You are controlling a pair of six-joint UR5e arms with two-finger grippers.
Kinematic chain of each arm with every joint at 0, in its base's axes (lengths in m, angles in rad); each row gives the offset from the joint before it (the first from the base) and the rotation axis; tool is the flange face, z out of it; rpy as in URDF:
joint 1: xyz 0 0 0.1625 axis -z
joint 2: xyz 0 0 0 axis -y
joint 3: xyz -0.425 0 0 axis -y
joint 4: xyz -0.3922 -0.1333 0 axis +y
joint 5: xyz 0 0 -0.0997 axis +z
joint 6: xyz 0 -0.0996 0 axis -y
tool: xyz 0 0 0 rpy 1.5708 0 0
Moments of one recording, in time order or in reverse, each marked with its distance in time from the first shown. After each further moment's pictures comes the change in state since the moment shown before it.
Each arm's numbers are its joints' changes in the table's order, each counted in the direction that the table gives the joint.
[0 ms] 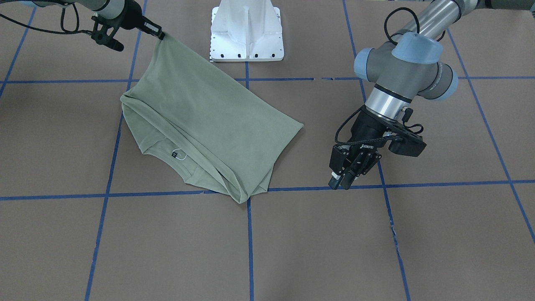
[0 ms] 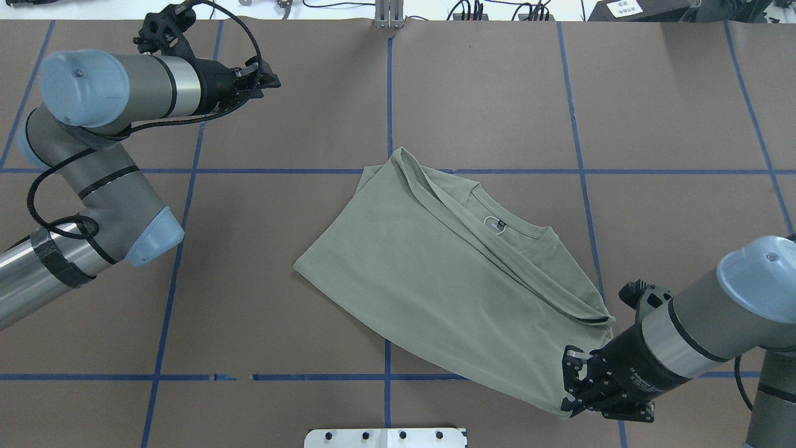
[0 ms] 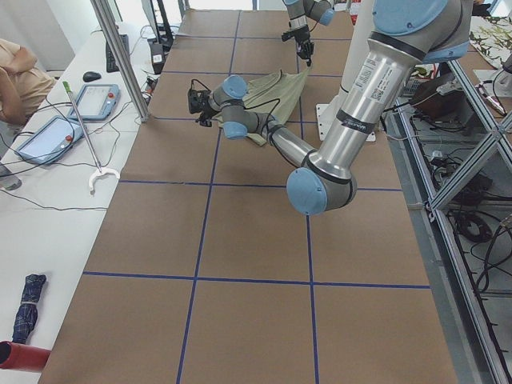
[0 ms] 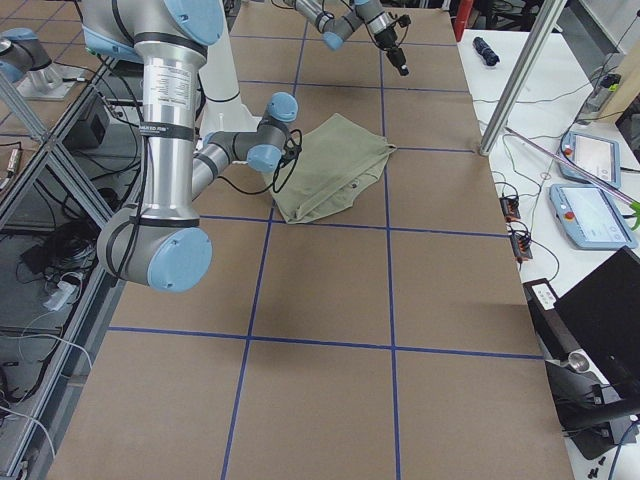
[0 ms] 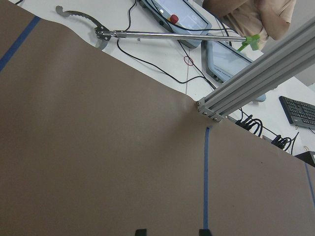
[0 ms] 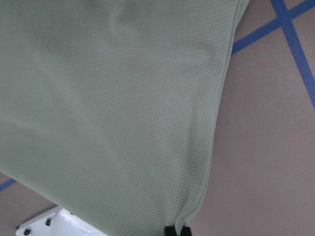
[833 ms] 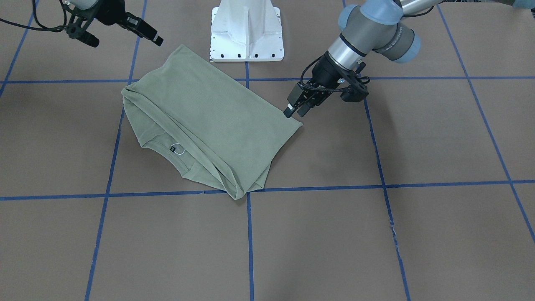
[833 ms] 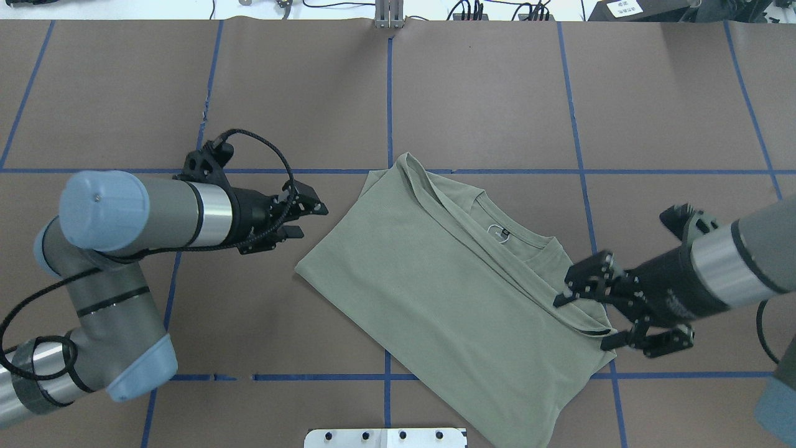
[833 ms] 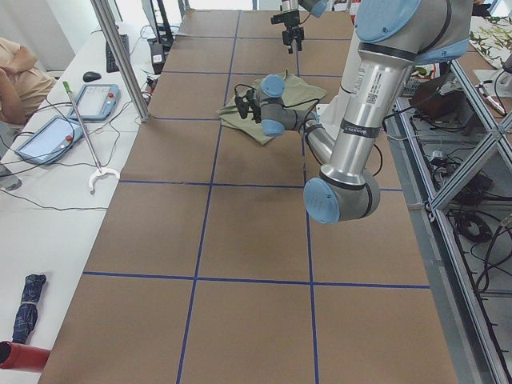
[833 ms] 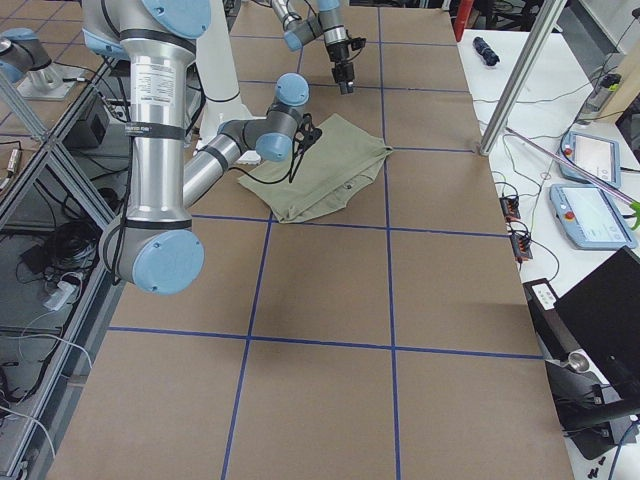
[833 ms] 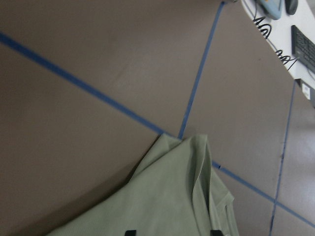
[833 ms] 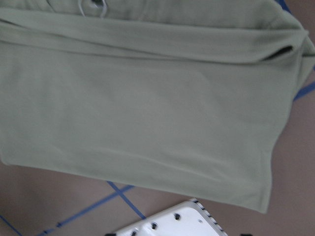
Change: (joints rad) left arm -0.296 0.145 -0.268 -0.138 0.068 -0.401; right arm -0.289 0.067 0.035 -0.001 0.004 -0.009
